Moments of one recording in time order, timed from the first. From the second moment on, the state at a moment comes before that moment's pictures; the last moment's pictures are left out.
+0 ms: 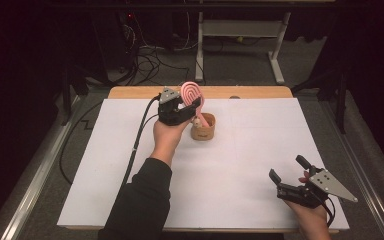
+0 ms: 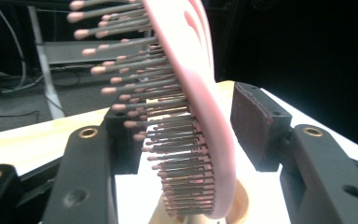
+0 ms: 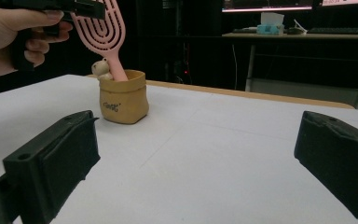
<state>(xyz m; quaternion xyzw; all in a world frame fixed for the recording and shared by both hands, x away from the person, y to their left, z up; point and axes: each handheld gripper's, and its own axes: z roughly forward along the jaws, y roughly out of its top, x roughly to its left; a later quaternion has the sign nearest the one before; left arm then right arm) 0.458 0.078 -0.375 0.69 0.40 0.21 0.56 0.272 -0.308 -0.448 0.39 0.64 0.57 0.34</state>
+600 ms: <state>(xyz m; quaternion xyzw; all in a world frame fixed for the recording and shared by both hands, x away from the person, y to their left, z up) 0.456 0.089 -0.376 0.71 0.41 0.21 0.53 0.272 -0.307 -0.449 0.39 0.64 0.56 0.34</state>
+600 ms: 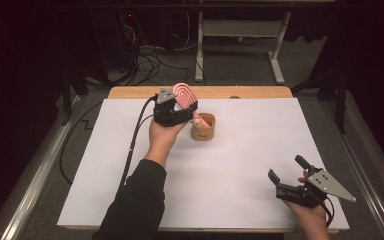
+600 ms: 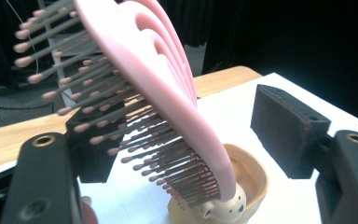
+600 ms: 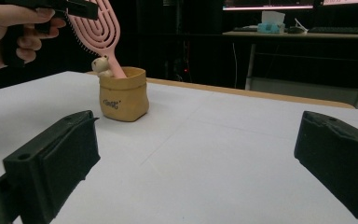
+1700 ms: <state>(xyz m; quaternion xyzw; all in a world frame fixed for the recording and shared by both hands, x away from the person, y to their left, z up) 0.444 0.105 -0.379 0.71 0.42 0.19 0.53 0.270 -0.306 -0.448 0.39 0.64 0.57 0.34</state>
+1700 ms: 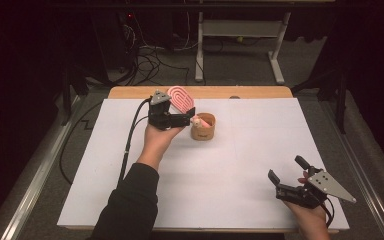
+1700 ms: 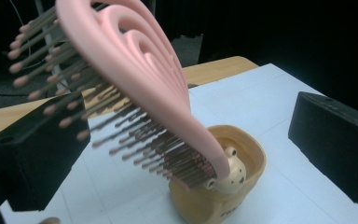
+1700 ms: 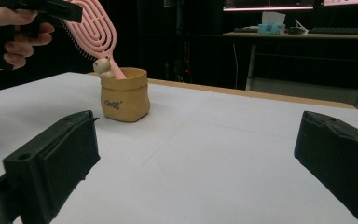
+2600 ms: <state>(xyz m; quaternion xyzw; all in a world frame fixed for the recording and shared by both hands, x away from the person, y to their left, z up) 0.353 0.177 -0.448 0.72 0.41 0.19 0.53 0.270 -0.298 -0.451 0.39 0.65 0.55 0.34</state>
